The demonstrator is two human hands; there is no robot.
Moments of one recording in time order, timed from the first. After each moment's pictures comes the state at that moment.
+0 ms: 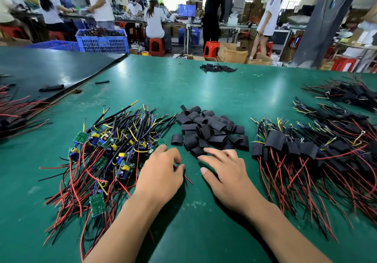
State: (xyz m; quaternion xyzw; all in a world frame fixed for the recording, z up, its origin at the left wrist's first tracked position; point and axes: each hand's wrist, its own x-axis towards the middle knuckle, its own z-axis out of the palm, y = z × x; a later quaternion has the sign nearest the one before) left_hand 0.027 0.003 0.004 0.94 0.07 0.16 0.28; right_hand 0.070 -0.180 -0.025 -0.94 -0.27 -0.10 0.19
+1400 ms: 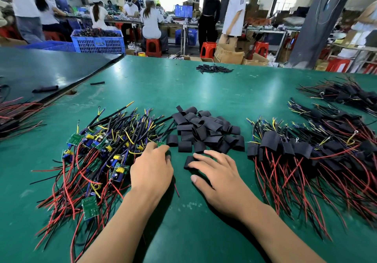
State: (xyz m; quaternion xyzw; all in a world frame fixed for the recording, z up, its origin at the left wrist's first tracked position) left_hand 0.046 0.007 -0.003 0.95 0.18 0.14 0.20; right_hand 0.061 -0.179 -0.020 -0.92 -0.33 -0.09 0.19
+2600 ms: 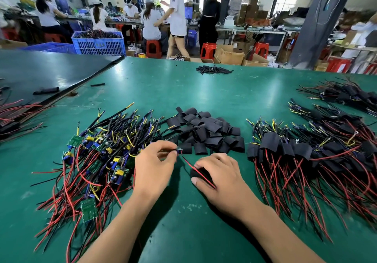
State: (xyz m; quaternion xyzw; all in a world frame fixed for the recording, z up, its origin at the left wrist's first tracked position) left_hand 0.045 0.002 -0.007 0.77 0.11 0.24 0.58; right_hand 0.061 -0.182 -0.016 -0.92 -0.31 -0.11 0.23
